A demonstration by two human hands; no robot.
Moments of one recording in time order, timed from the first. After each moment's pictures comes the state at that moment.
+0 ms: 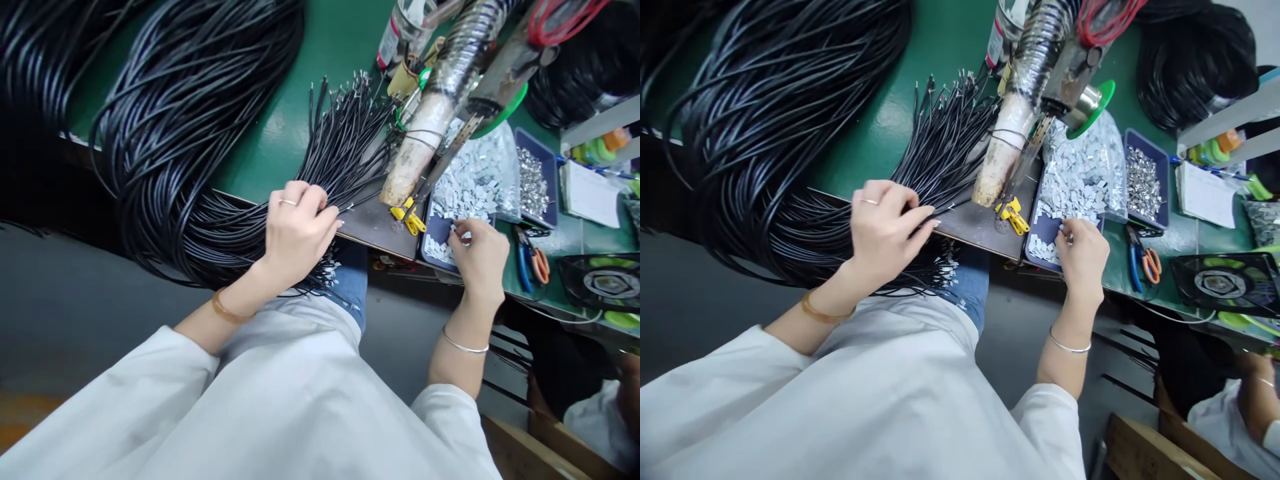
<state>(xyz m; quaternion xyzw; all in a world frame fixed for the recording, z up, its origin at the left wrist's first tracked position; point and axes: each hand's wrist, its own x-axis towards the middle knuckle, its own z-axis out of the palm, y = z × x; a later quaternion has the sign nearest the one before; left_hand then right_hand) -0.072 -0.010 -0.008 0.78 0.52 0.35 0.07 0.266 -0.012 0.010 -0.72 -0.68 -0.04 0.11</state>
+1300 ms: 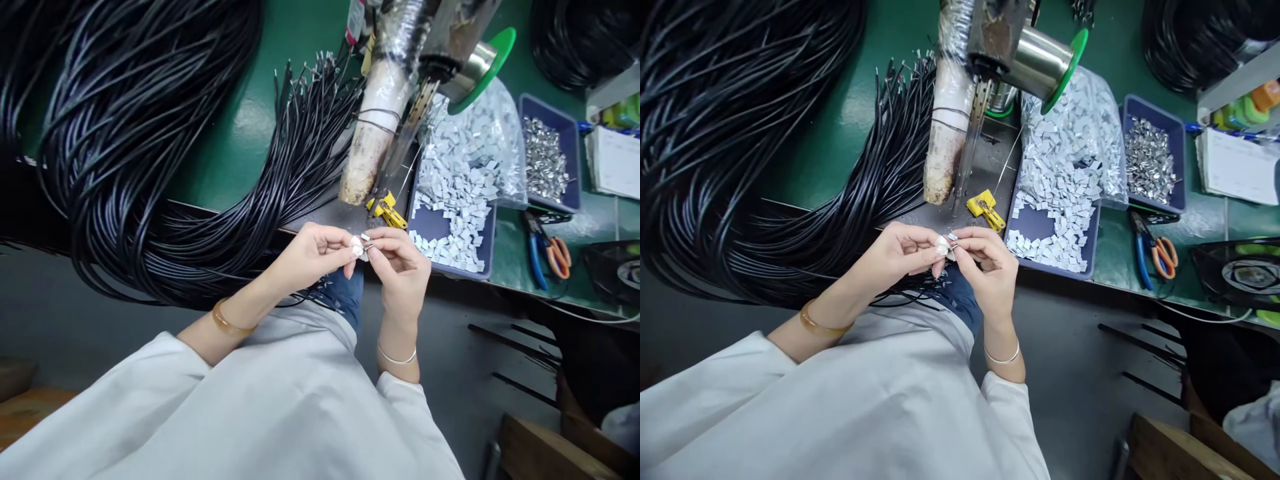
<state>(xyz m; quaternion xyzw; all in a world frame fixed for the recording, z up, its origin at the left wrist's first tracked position) -0.012 -0.008 0.009 0.49 0.31 0.34 0.74 0.151 -0.051 -0.010 -0.51 -0.53 0.37 0.56</state>
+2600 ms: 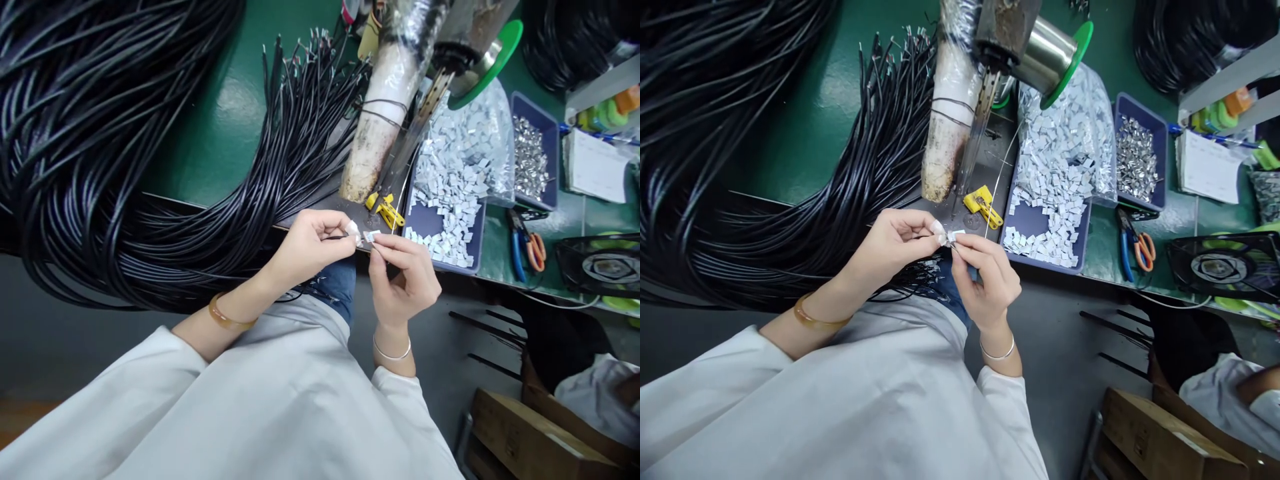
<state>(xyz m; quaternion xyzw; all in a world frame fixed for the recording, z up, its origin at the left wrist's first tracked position) -0.003 0.000 0.009 0.46 0.40 0.40 0.69 0.142 -0.059 -0.002 -0.52 -0.66 0.01 0.54</state>
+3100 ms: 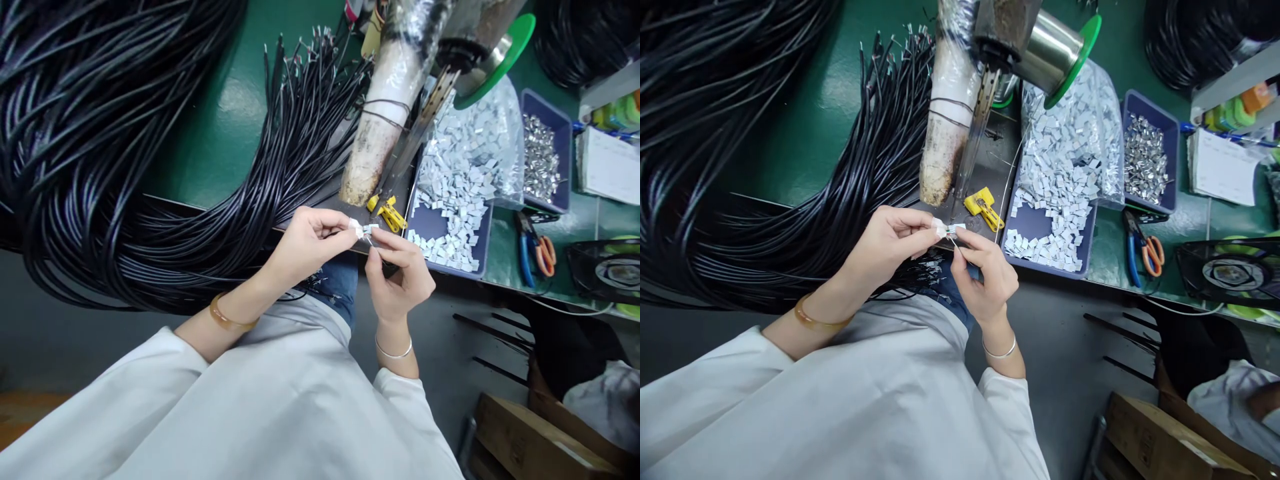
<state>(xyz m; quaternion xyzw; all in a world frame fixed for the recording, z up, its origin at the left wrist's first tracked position) -0.002 0.004 0.016 0.47 0.41 0.41 0.67 0.146 -0.052 -0.018 -0.52 -0.67 0.03 0.53</state>
